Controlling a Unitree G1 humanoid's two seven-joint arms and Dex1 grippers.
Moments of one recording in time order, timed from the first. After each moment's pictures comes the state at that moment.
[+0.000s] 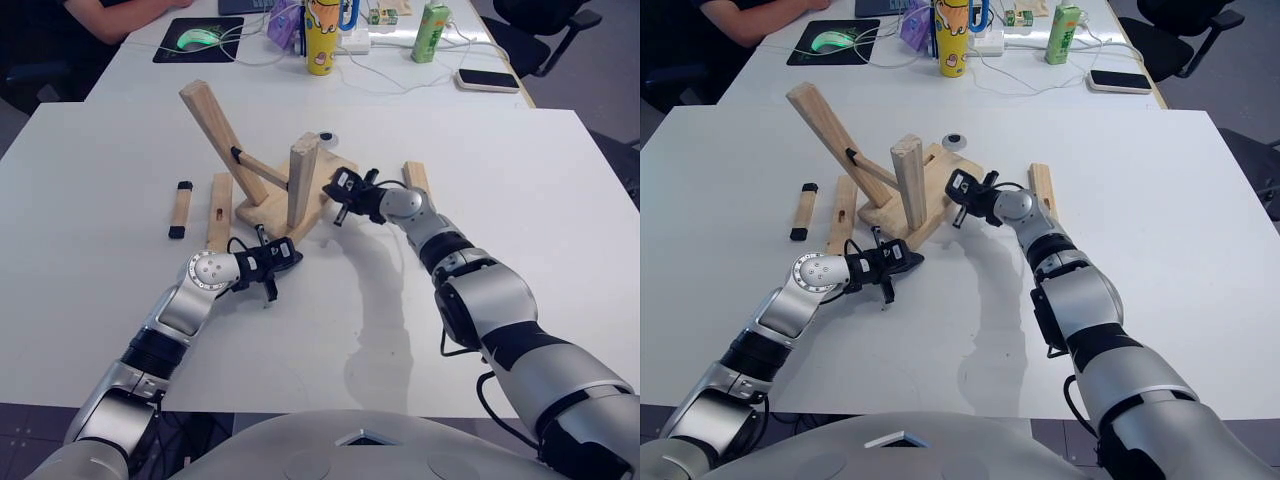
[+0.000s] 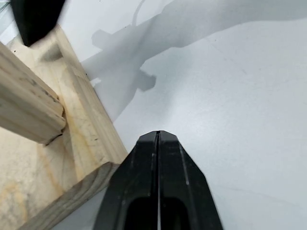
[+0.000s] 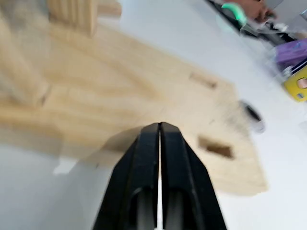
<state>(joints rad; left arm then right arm) -0.23 0.47 -0.38 0.06 0.14 0.17 -0.79 -0.94 -0.13 0.22 1.34 -0.34 -0.36 0.55</state>
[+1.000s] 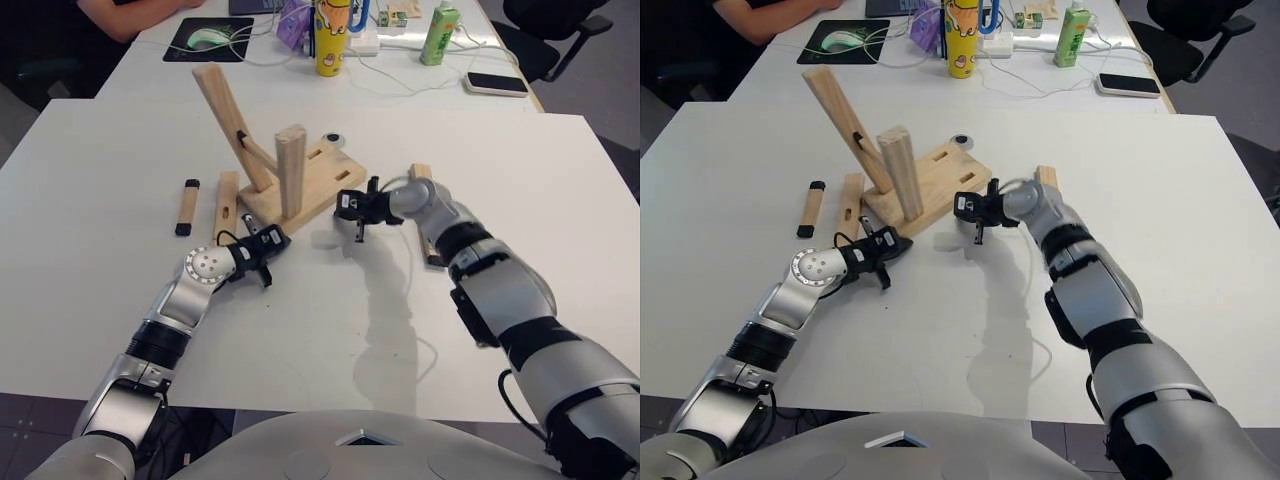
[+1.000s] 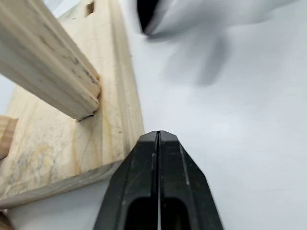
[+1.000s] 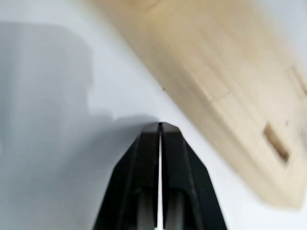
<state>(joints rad) -0.27 0.44 -0.29 0.19 0.18 0.12 -0.64 -0.90 -0.24 0.37 1.27 -0.33 -0.38 0.77</state>
